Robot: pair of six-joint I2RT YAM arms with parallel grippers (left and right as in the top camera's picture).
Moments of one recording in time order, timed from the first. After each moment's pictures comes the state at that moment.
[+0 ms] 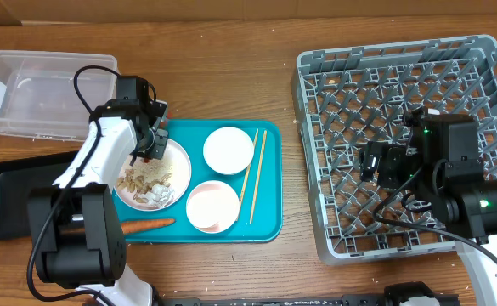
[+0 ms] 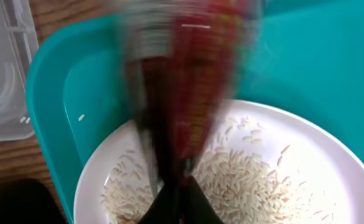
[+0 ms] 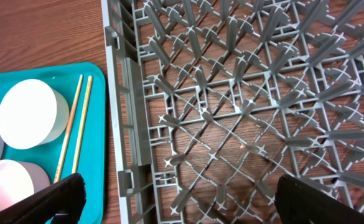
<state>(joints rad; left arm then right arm) 0.02 1.81 1.21 -0.74 -0.11 0.23 0.12 1.05 1.14 -1.06 -0.07 0.25</state>
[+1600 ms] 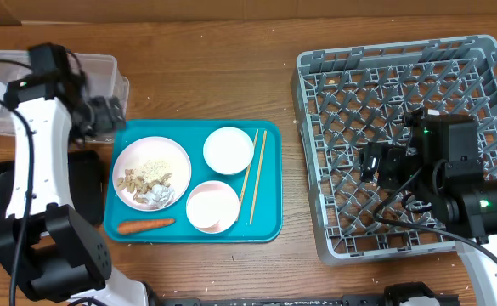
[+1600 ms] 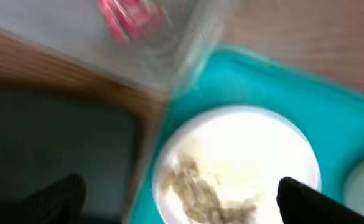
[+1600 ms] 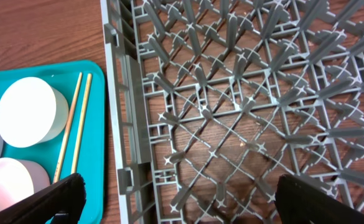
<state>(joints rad) 0.27 1.77 1.58 -1.08 -0.02 -0.07 0.12 1.05 1.14 -1.07 -0.07 0.25</state>
